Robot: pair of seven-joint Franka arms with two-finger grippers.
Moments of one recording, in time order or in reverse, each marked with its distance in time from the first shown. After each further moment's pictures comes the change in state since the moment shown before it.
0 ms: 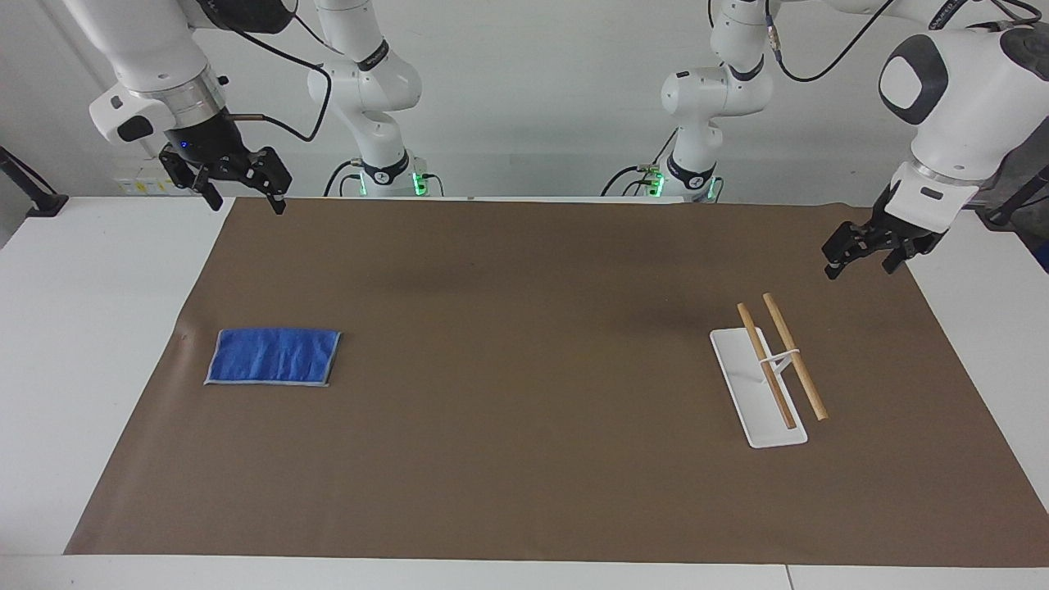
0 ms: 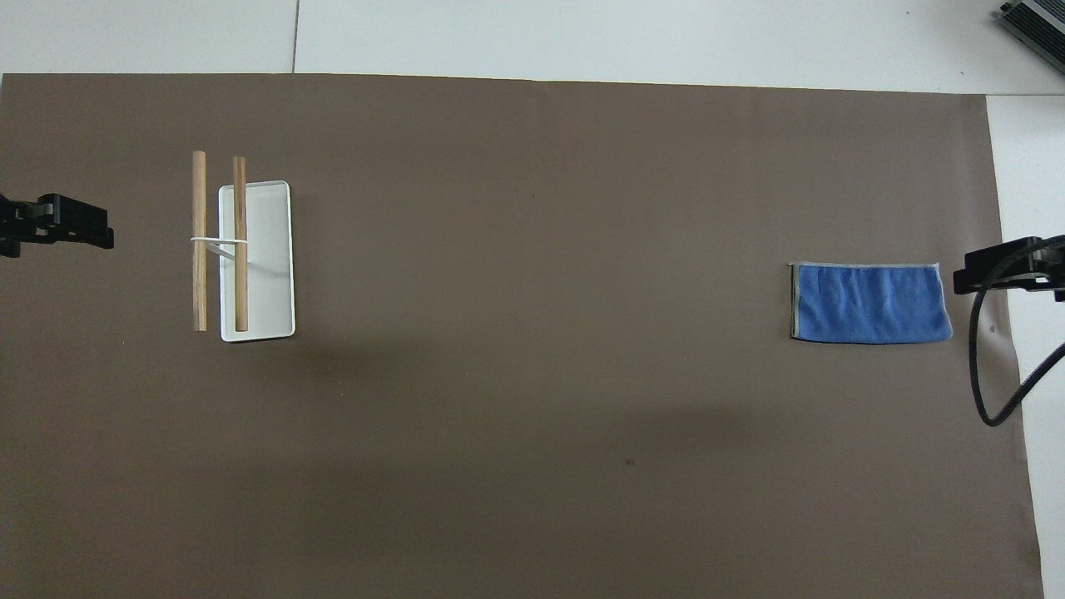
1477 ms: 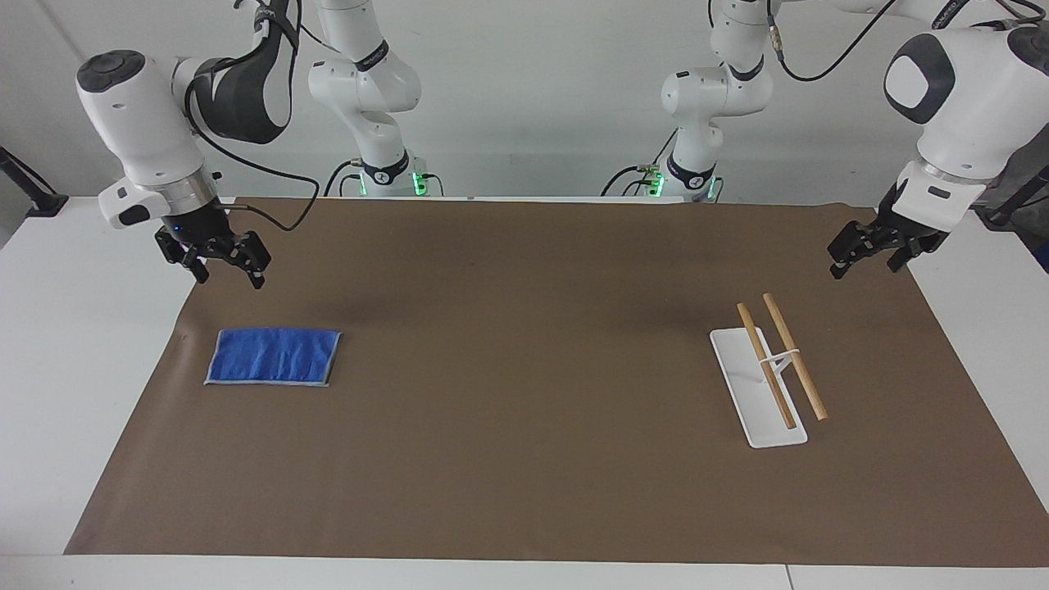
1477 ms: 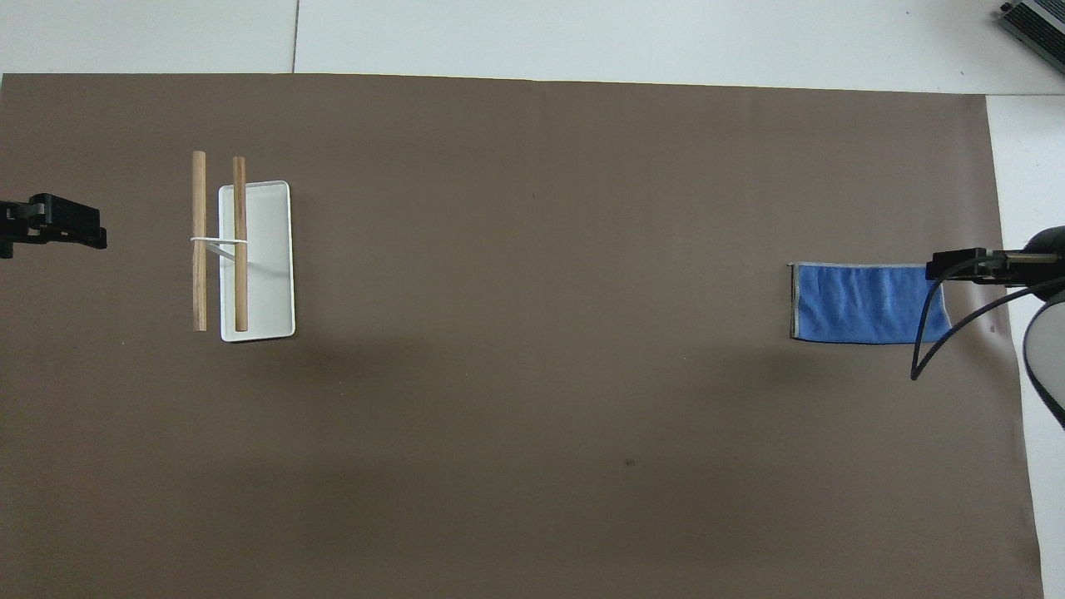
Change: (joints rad) left arm 0.000 -0.001 0.006 0.000 0.000 0.000 0.000; right arm -0.116 0.011 -0.013 -0.395 0.000 0.549 -0.128
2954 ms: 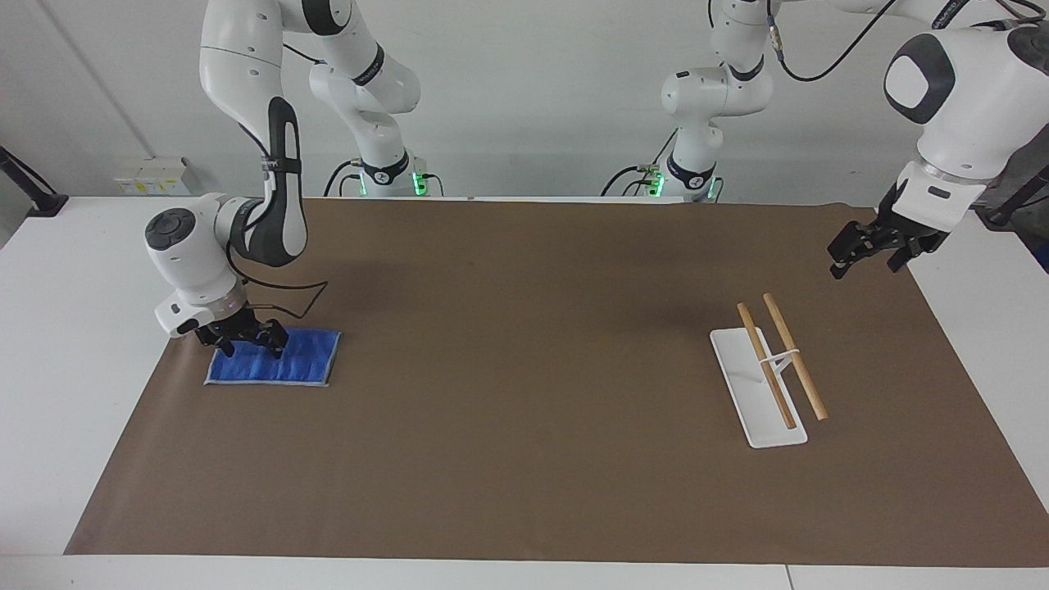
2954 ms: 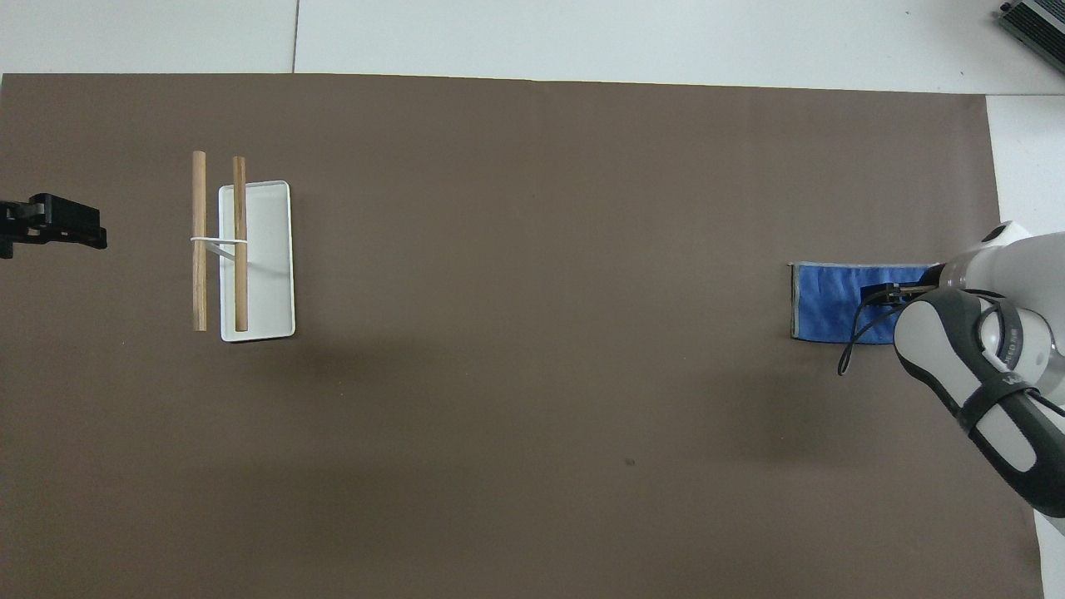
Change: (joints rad) left arm 0.000 0.000 0.000 0.000 0.000 0.000 0.000; right arm -0.078 0.322 -0.001 -0.140 0.000 0.394 -0.136
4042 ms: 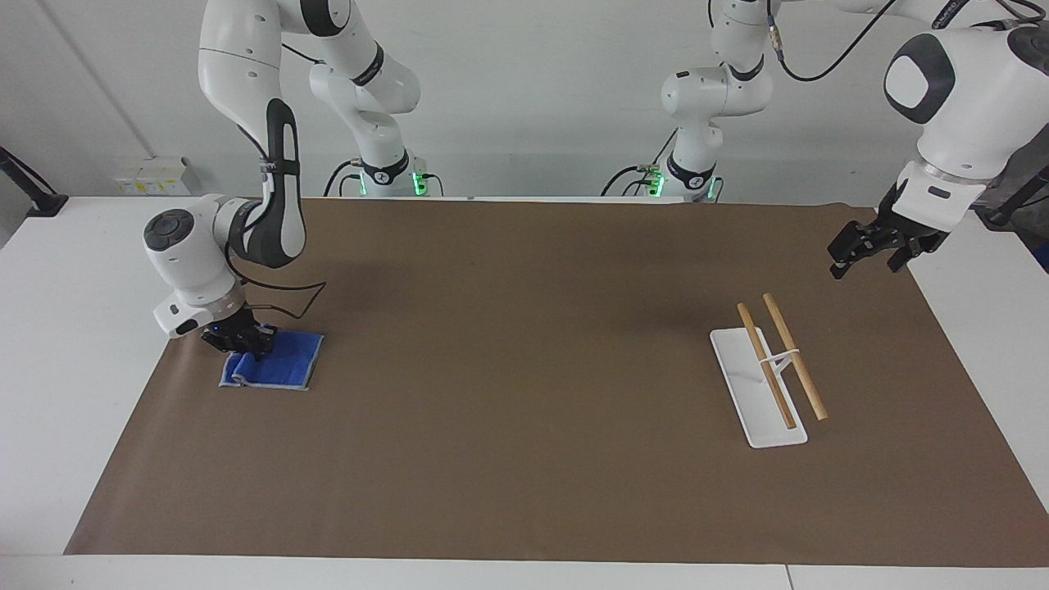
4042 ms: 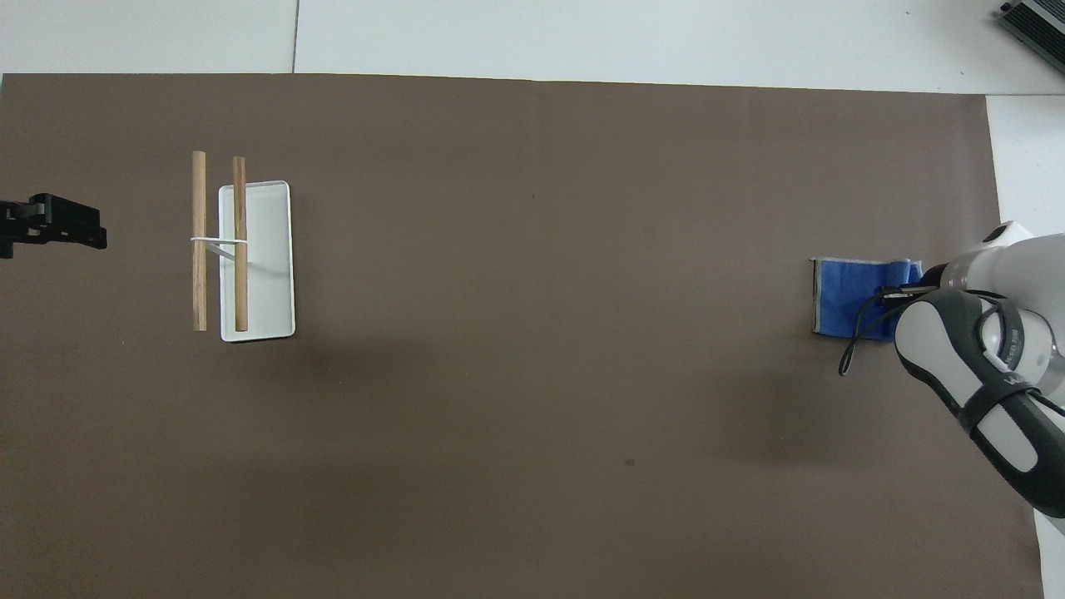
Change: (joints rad) left arm 0.000 0.000 0.000 0.000 0.000 0.000 0.000; right arm -0.002 -0.005 0.004 -0.001 0.000 0.008 -0.006
